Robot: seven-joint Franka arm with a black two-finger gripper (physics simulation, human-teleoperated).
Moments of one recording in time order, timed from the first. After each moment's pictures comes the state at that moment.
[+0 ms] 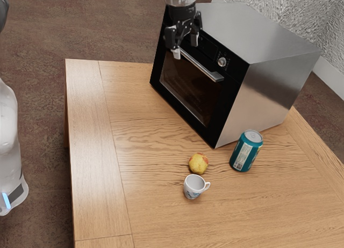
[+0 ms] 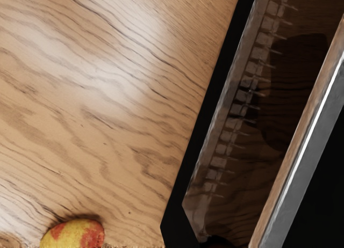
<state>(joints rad) 0.06 -0.27 0.05 -1.75 -0.11 1.81 -2.10</state>
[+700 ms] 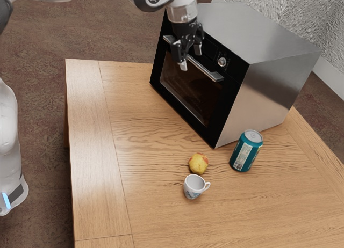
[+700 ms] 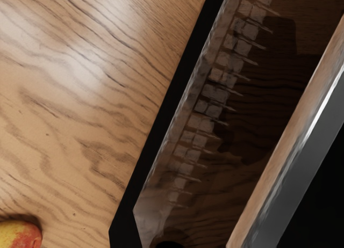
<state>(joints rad) 0.07 -0.26 0.05 -1.88 -0.11 2.02 -2.14</state>
